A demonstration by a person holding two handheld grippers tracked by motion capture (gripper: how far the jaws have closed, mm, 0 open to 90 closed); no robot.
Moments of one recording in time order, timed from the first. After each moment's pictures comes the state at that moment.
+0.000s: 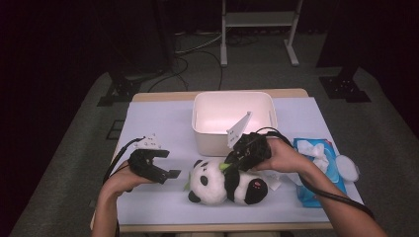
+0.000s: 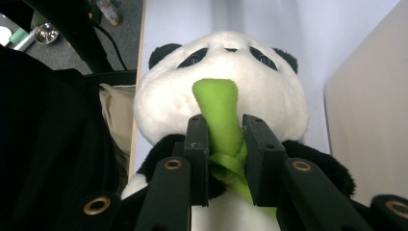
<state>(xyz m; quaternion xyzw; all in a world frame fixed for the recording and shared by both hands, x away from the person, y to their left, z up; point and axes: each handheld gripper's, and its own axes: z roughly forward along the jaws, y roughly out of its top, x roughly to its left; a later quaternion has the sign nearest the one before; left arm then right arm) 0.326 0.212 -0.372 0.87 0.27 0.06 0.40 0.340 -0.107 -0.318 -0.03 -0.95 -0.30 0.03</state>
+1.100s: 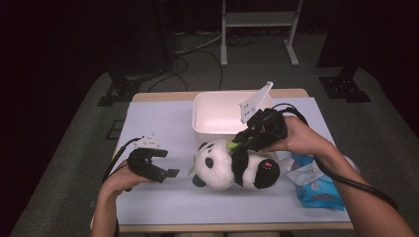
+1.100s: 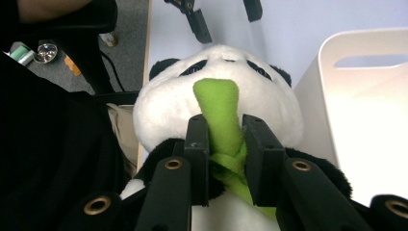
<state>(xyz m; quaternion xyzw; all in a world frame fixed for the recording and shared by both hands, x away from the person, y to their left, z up) 0.331 0.217 -0.377 0.87 0.28 0.06 0.40 0.342 -0.132 -0.241 -0.04 -0.94 -0.33 0.01</state>
